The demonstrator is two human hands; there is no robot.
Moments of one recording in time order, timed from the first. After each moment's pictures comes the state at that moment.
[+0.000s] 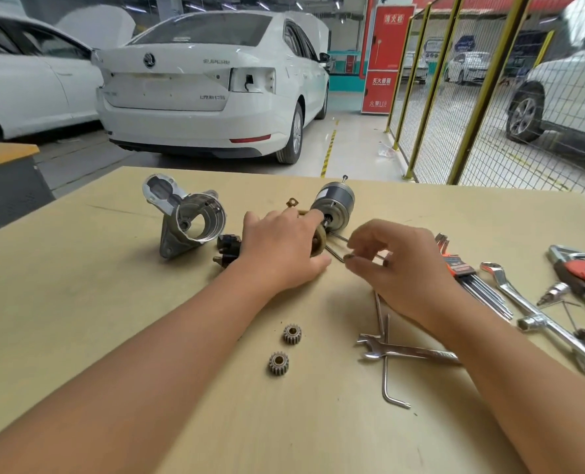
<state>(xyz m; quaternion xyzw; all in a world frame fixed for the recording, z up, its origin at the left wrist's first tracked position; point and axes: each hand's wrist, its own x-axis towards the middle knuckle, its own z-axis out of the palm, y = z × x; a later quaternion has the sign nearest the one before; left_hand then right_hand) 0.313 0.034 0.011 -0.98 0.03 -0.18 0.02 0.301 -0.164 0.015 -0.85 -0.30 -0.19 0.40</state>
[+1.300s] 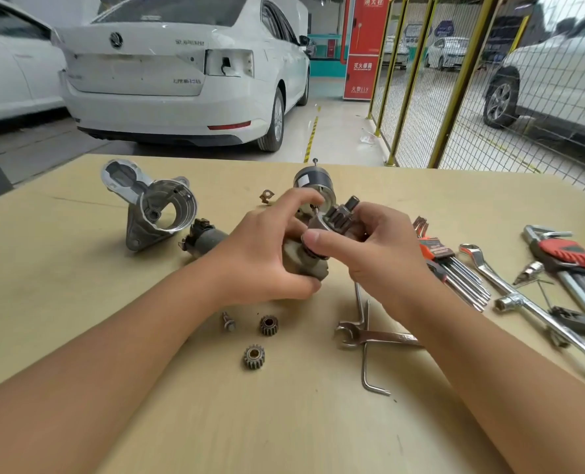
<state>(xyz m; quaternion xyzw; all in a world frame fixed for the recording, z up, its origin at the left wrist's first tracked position) 0.269 0.041 0.017 -0.88 0.24 -0.11 -0.40 0.284 -0.147 0.020 -0.75 -0.16 -0.07 0.64</state>
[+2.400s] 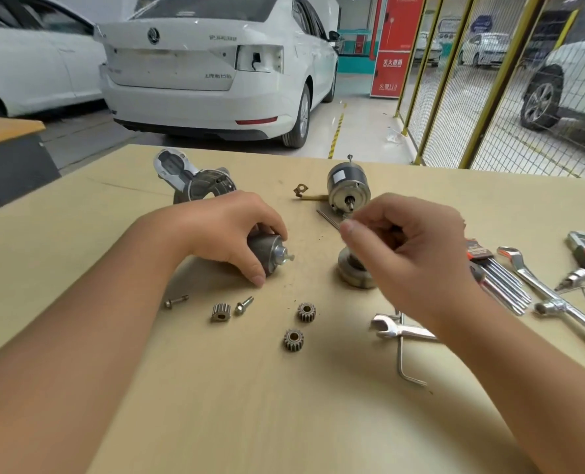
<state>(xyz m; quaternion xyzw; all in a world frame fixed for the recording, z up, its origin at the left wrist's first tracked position) 0.277 0.128 0.049 -0.97 0.16 0.06 -0.15 0.255 -0.136 0.033 -0.76 -0.35 -0.26 0.48</state>
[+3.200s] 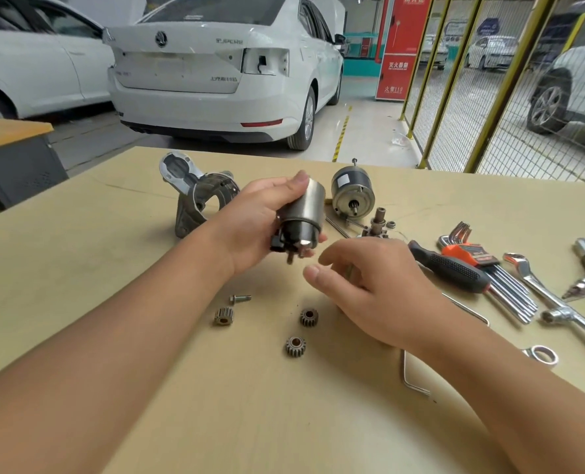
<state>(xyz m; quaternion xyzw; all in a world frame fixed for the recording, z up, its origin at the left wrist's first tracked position) 0.268 0.071 0.043 -0.64 0.04 0.03 -0.76 0.254 -0.124 0.015 -0.88 -0.35 -0.12 0.30</state>
